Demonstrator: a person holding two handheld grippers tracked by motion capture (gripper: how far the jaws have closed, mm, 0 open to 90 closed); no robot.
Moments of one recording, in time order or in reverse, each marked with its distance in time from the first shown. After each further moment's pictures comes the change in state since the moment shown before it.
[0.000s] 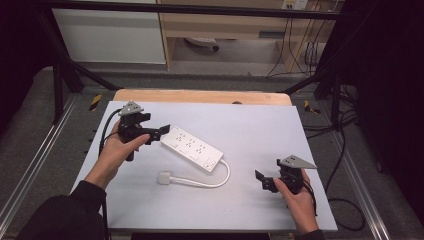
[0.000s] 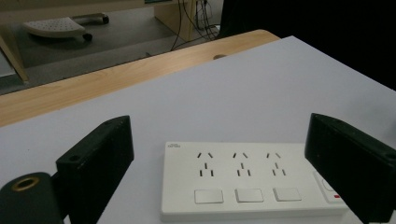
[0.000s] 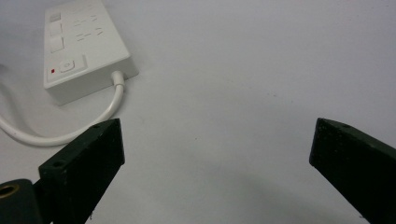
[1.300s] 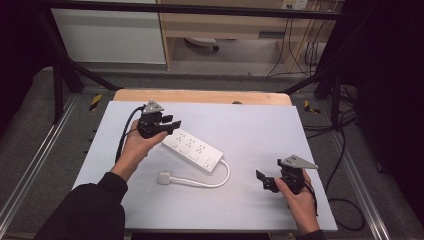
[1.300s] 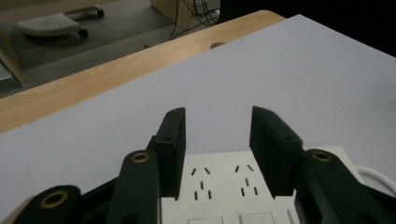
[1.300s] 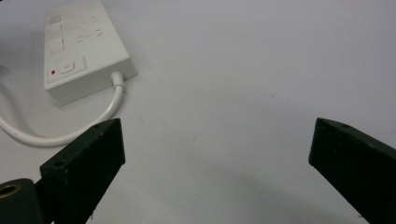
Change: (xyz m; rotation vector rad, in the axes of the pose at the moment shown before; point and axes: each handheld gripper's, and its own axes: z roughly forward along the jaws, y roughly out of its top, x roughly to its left) left arm -0.012 0.001 0.048 0.067 0.016 0.080; right arm -0.001 0.001 -0.002 -0.001 0.002 0.005
